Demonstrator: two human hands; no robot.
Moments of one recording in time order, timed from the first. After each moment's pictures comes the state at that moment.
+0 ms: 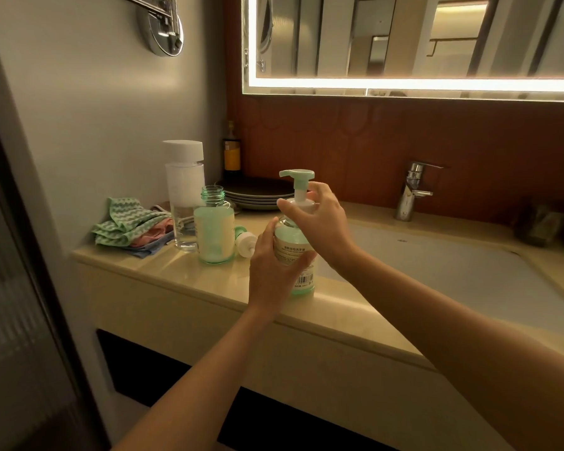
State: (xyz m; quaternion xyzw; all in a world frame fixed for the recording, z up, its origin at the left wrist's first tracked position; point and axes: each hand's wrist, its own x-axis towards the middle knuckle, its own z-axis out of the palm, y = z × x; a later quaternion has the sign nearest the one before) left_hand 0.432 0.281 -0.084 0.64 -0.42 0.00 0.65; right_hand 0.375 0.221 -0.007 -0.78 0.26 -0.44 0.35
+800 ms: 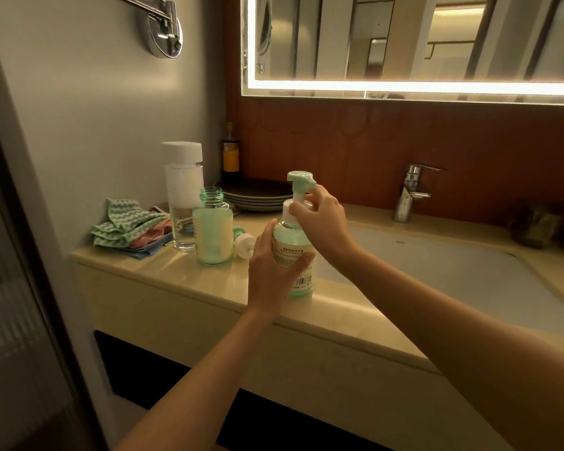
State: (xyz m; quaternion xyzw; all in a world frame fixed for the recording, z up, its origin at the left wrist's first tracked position) left_hand 0.431 0.281 -0.083 0.64 -0.41 0.01 0.65; right_hand 0.374 0.220 -0.002 -0.79 0.25 -0.44 0.35
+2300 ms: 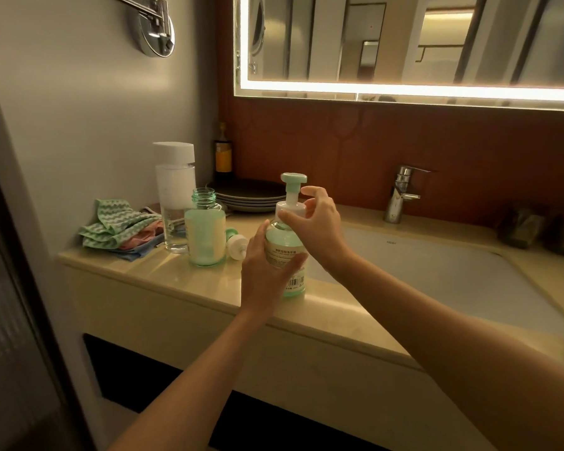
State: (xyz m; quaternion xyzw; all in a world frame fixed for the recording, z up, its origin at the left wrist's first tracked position) left_hand 0.431 0.280 -0.085 0.64 -0.41 0.02 0.64; right_hand 0.370 0.219 -0.008 -0.78 0.27 -0.44 0.35
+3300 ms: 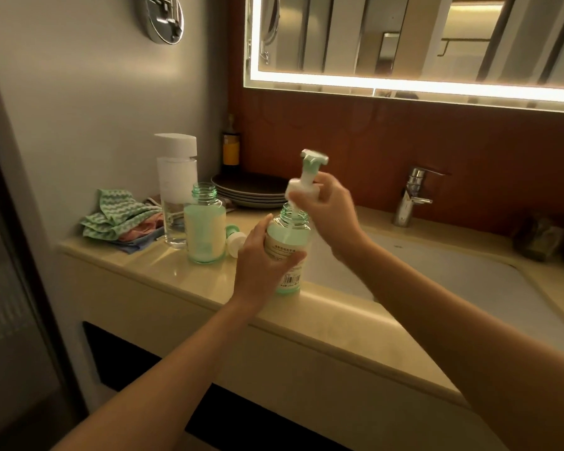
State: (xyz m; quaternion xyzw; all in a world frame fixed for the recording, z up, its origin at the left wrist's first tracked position) left_hand 0.448 0.269 -0.078 0.65 -0.42 0.01 0.64; right_hand 0.371 0.194 0.011 -0.75 0.21 -0.45 0.44
